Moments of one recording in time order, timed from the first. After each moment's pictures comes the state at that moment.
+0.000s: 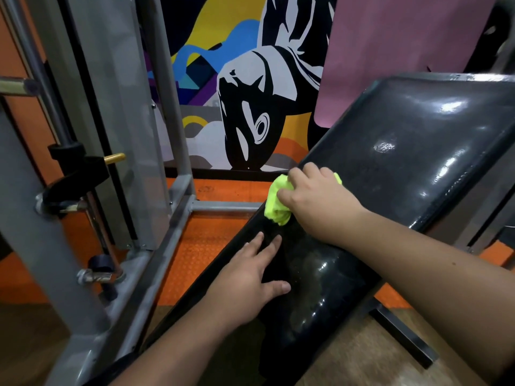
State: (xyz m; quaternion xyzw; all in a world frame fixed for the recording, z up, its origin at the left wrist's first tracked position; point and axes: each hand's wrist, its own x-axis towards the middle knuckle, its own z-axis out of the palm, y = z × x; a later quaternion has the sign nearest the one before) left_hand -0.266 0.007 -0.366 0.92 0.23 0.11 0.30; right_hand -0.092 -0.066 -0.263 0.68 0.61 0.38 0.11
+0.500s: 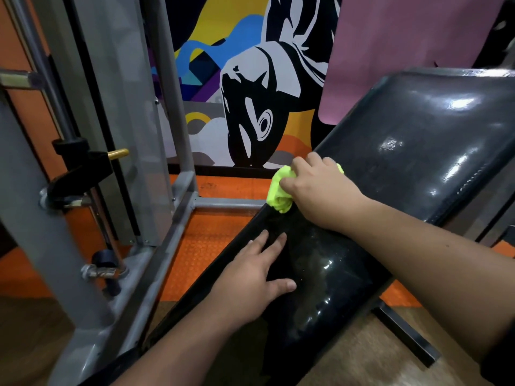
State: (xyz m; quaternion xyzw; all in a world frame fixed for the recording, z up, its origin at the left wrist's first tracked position) left_hand -0.267 0.006 -0.367 0.92 0.23 0.12 0.30; right_hand -0.084 -0.050 -0.258 0.70 0.60 0.37 0.12
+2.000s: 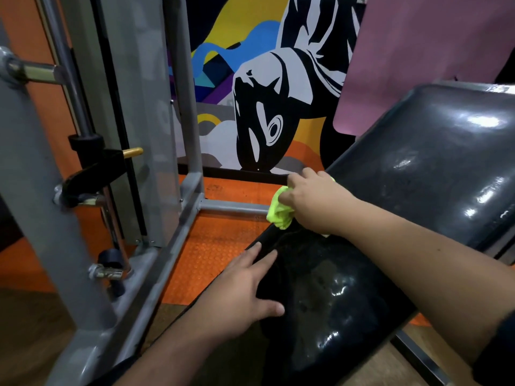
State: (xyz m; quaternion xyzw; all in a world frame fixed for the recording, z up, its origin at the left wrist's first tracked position) left_hand -0.294 0.040 -0.378 0.92 0.23 0.09 0.31; right_hand -0.091 0.003 -0.264 0.70 0.63 0.27 0.18
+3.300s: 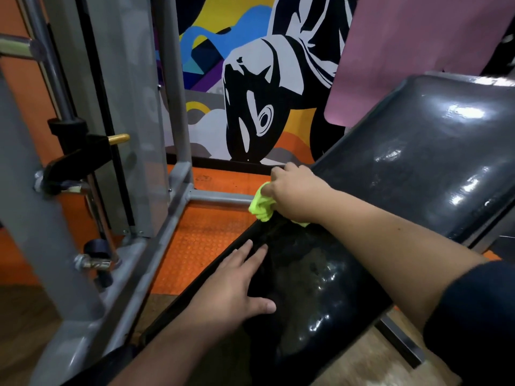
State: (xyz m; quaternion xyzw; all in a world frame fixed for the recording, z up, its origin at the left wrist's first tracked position) left_hand -0.298 0.035 -0.394 0.90 0.24 0.09 0.34; right_hand -0.102 0.020 -0.272 0.72 0.64 0.22 0.16
